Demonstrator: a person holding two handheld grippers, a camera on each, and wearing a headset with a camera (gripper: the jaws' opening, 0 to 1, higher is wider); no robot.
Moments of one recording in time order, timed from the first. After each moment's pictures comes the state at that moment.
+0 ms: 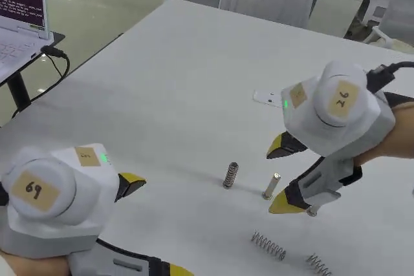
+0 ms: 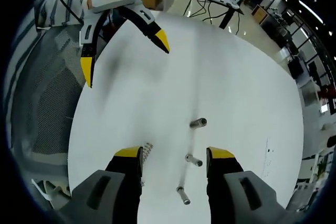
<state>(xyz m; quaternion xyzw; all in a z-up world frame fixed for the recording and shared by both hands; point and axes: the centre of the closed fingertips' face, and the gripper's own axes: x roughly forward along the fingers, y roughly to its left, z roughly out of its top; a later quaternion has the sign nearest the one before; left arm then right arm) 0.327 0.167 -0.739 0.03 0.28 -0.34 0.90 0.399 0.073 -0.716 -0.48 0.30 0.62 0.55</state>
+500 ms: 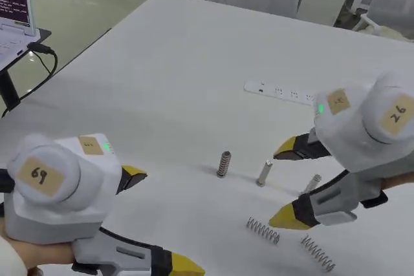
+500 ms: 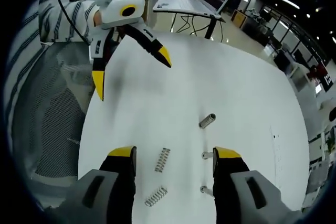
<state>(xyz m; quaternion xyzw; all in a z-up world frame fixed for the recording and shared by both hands) 0.325 0.161 -0.741 0.04 0.29 -0.35 0.89 0.372 0.060 -0.715 -0.39 0.29 0.61 0.63</state>
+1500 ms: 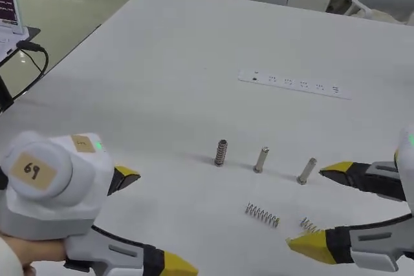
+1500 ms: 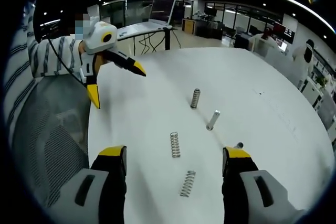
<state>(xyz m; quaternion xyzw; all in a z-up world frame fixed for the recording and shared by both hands) 0.313 0.165 -0.753 0.04 0.31 -0.37 0.88 0.352 0.007 -0.728 -0.22 0.30 0.52 0.77</state>
